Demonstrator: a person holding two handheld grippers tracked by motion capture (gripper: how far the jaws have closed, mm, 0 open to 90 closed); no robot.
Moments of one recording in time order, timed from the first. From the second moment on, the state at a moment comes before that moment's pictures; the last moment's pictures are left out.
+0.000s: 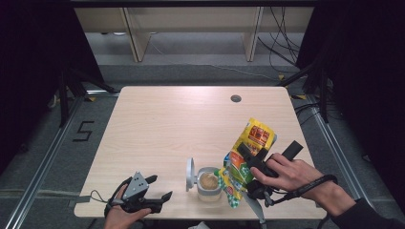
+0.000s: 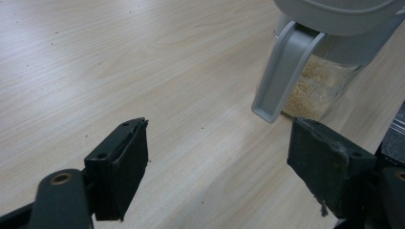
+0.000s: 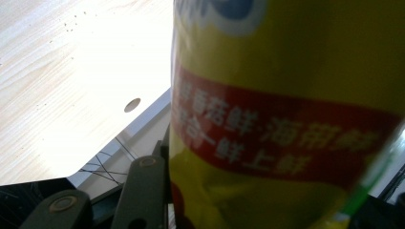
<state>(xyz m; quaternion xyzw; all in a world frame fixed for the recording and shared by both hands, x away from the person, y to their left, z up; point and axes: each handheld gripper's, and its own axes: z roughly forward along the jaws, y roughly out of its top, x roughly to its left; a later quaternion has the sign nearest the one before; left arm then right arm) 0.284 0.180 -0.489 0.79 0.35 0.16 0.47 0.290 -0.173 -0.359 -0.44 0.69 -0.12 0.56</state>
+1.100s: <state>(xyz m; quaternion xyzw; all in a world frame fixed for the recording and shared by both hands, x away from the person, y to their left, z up) 0.284 0.180 -0.489 0.79 0.35 0.16 0.47 0.289 -0.175 -0.360 -0.44 0.69 -0.12 0.56</state>
